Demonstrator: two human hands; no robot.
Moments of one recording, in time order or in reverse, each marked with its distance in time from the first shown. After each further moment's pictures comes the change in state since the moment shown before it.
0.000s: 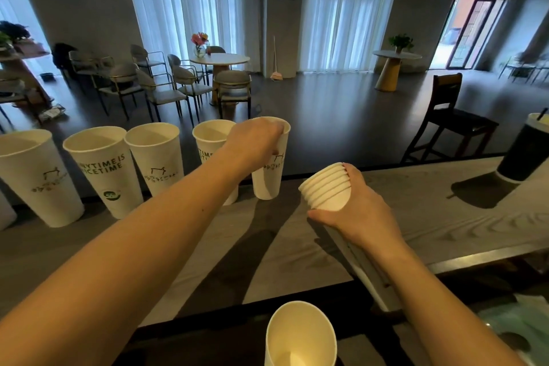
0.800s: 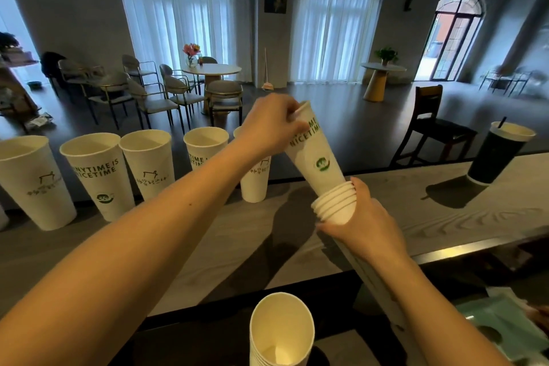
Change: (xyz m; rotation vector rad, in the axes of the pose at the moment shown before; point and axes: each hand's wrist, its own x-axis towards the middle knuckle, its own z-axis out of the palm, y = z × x) left_hand -0.008 0.059 -0.072 -0.697 0.109 -0.086; right_hand -0.029 0.022 -0.028 -0.106 0.044 0.062
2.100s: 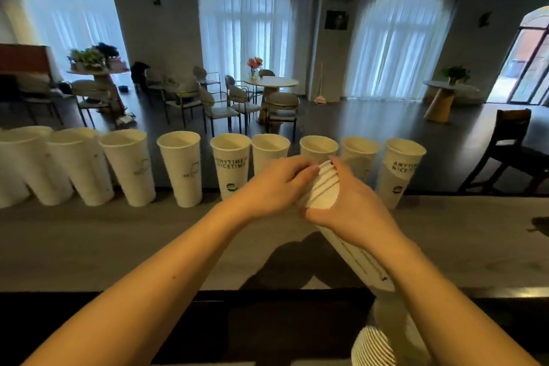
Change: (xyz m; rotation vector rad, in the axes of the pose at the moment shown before) left_hand -0.155 -0.099 -0.126 -0.103 -0.135 0.041; right_hand -0.056 -0.198 0.062 0.127 -0.177 -0.385
